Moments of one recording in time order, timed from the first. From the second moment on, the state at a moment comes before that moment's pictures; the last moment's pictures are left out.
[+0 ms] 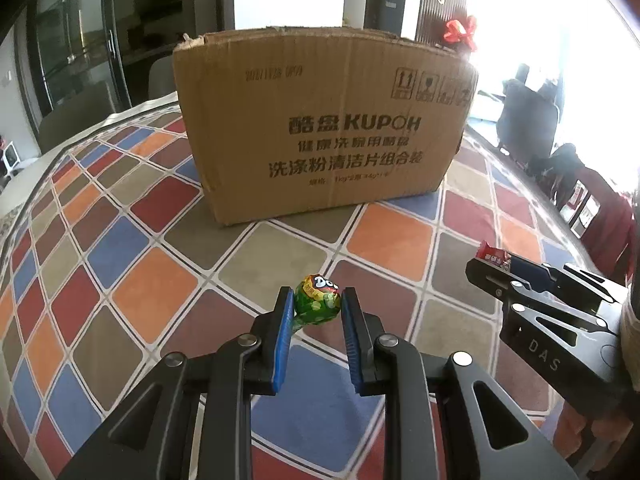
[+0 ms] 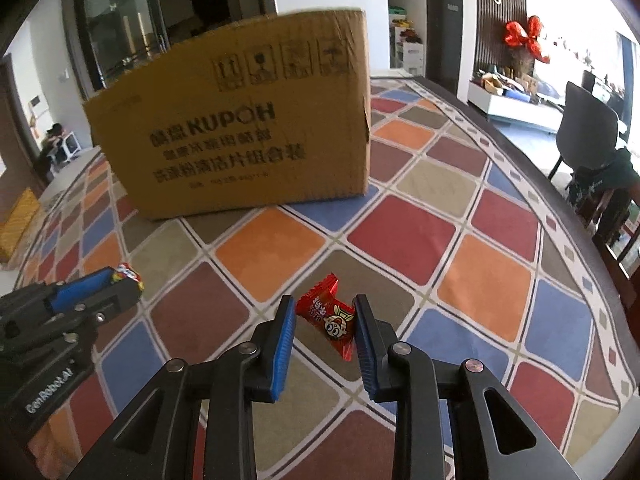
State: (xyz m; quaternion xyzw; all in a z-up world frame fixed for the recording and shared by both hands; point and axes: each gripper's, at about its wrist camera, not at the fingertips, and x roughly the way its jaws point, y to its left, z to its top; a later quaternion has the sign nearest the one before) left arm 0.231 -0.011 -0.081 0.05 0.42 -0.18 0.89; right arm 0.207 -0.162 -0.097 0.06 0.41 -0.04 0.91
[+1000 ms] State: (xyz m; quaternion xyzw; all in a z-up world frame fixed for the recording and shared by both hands) left arm 0.228 -0.016 0.013 0.02 0.32 -0.14 0.94; right arm 0.213 -0.156 0.006 0.01 0.28 0.03 0.96
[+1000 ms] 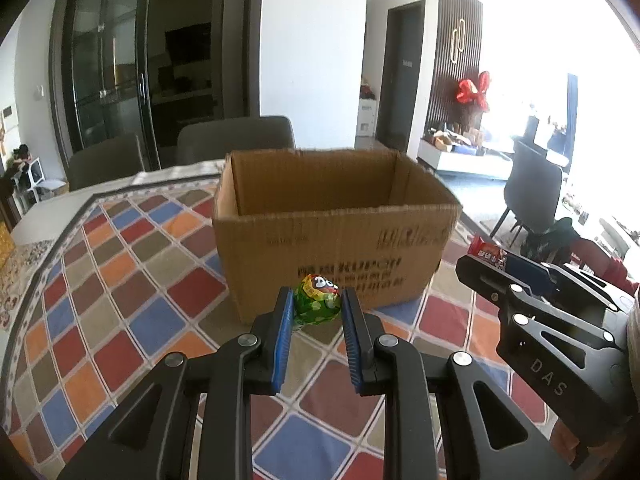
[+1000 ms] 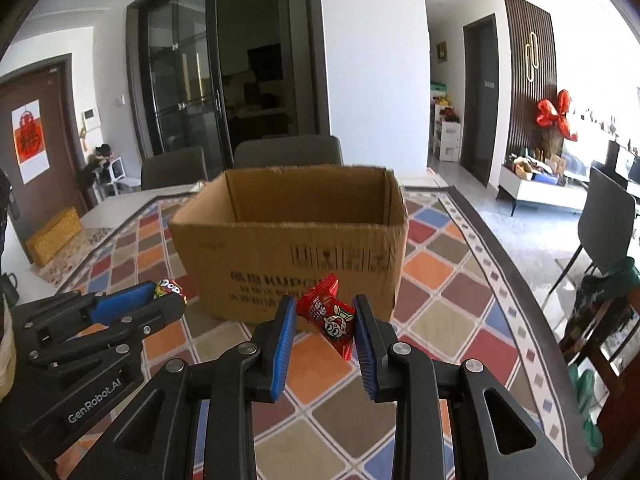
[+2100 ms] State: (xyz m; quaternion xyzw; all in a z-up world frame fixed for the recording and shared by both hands) left arm 0.333 -0.017 0.093 0.03 0.30 -0.13 0.94; right arm 0.311 -0.166 0.088 0.01 0.25 0.04 0.97
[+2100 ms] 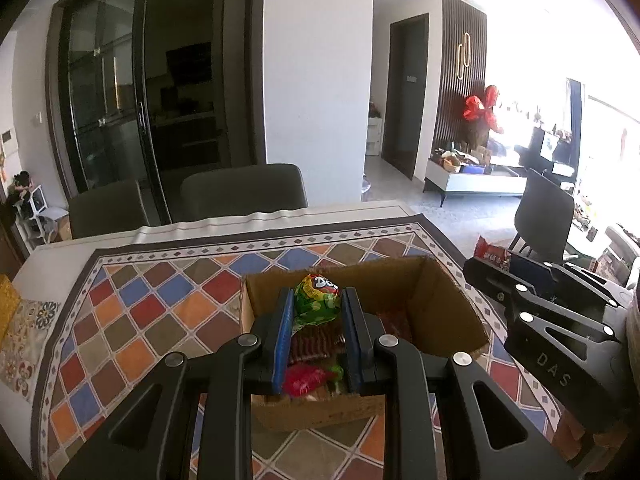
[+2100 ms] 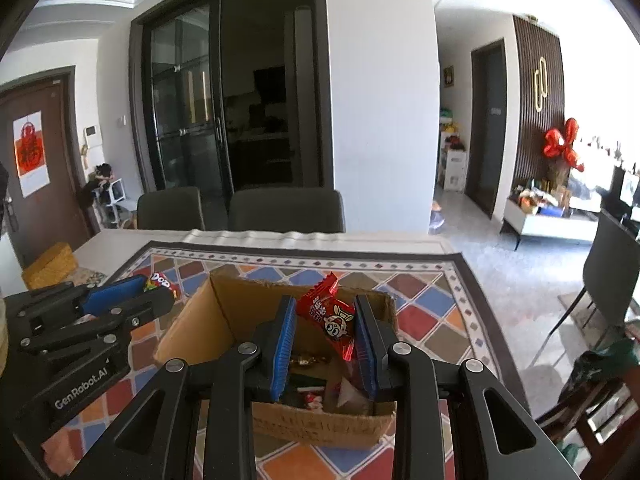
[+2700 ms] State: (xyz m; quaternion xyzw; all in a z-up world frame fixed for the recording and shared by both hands) left arm 0.390 -0.030 0.079 0.03 0.36 -0.12 0.92; right arm 0.384 -0.186 0.061 0.05 0.37 0.04 0.93
